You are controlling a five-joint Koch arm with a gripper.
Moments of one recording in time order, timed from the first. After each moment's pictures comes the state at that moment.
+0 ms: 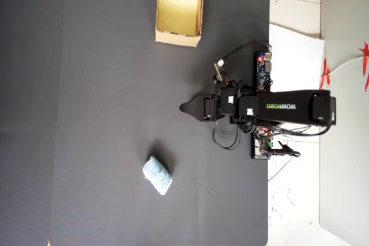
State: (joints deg) arm 3.3 130.7 176.7 -6.0 101.6
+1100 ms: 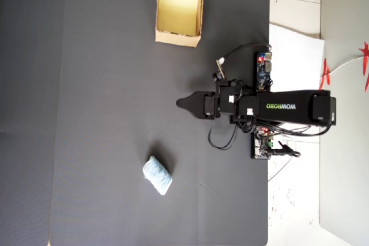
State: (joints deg) arm 3.8 130.7 176.7 -20.5 96.7
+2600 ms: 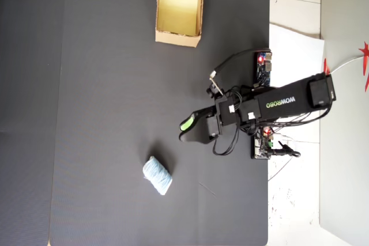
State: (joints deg) arm -15.0 130.7 175.3 -31.3 105.7
